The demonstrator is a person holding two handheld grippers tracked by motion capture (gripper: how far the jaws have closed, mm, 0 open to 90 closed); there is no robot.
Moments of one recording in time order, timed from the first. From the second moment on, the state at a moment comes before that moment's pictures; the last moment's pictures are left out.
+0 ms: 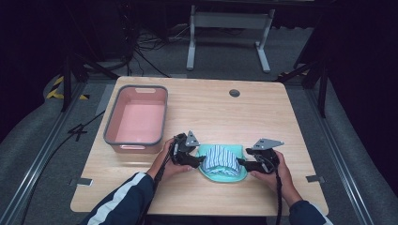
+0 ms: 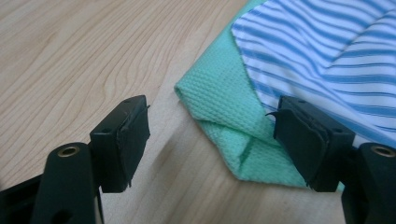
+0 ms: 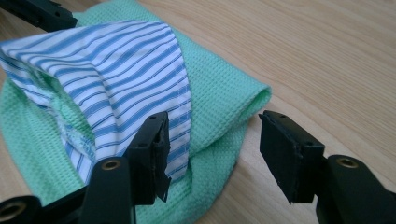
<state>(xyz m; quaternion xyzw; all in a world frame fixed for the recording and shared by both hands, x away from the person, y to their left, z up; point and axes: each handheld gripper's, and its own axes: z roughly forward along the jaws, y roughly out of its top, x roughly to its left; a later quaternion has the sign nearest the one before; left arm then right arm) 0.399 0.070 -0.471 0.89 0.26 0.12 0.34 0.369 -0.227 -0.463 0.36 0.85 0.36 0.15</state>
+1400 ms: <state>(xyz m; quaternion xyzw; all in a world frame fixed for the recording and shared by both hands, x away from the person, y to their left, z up) 0.399 0.062 -0.473 0.90 0.25 0.06 0.35 0.361 -0.217 -0.474 0.38 0.84 0.36 0.11</state>
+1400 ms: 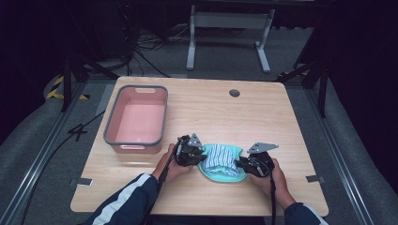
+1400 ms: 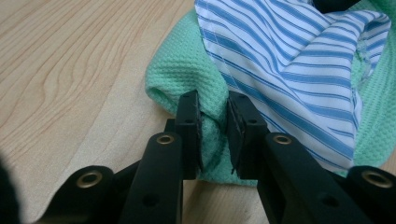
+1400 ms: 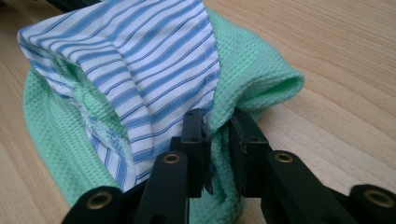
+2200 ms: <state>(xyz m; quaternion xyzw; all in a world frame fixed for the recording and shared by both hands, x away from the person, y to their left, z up) 0.401 0.052 -0.449 0.91 0.22 0.08 0.35 0.356 -0.223 -0.449 0.37 0.84 0.38 0.13</state>
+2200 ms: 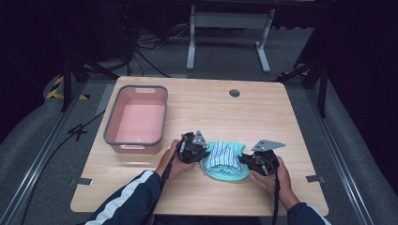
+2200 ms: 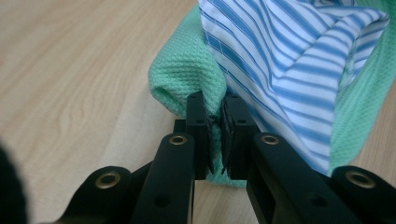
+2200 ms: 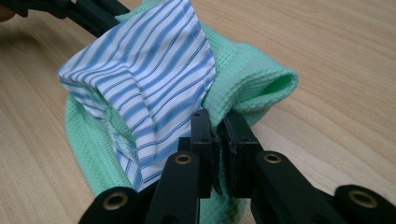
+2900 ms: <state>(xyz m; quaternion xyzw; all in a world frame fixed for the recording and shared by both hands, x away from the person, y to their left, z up) 0.409 0.059 -0.382 0.90 0.20 0.13 0.36 0.364 -0.208 -0.391 0.35 0.82 0.41 0.16</state>
